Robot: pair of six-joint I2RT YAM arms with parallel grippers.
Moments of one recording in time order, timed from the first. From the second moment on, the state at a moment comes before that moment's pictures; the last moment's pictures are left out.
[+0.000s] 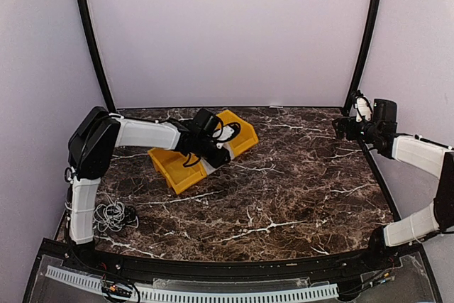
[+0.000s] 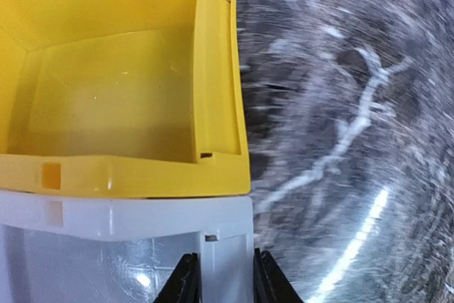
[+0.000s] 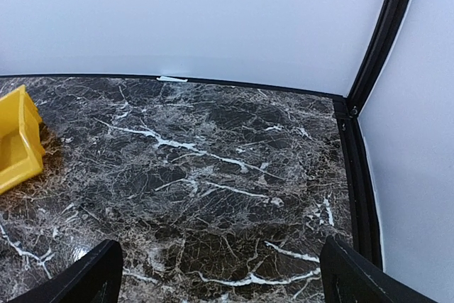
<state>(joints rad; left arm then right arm) -0.69 2.14 1.52 -0.26 0.09 0.05 -0.01 1.28 0.75 0.10 -0.19 -0.09</state>
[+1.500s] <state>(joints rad) -0.73 1.70 1.14 -0.59 -0.39 -0.82 -0.01 1.24 0.75 0.01 -0.53 -0.31</state>
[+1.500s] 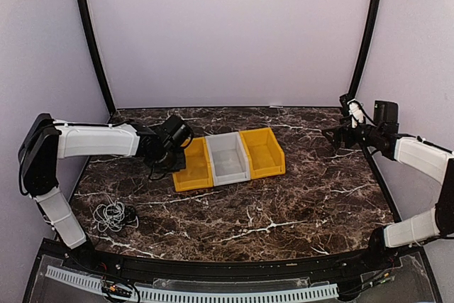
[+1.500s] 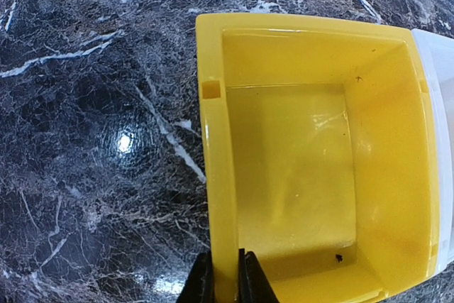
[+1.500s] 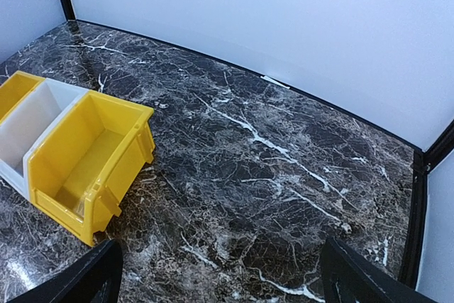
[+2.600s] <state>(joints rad) -0.65 1.55 1.30 -0.80 -0.35 -0.59 0.05 1.32 0.78 -0.13 -0.66 -0.41</state>
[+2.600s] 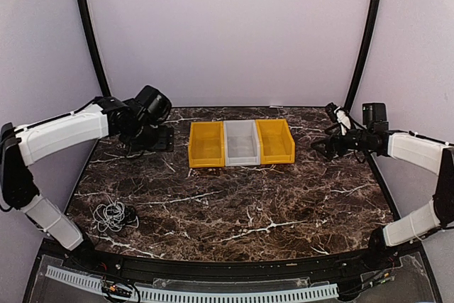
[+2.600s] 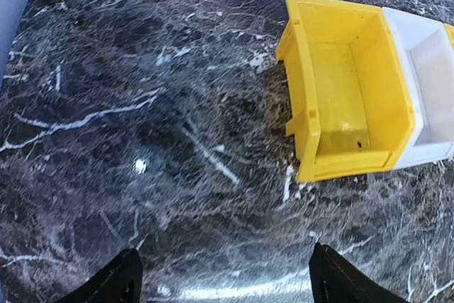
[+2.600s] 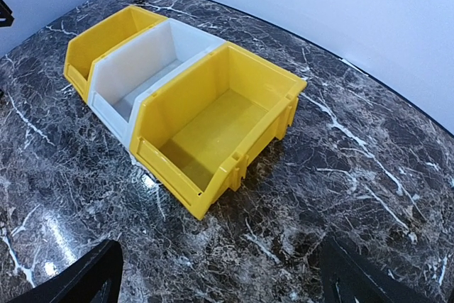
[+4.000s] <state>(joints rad) -1.11 1.69 1.16 -0.44 0.10 -0.60 0.20 1.34 0.87 -0.27 -0.68 -0.51</state>
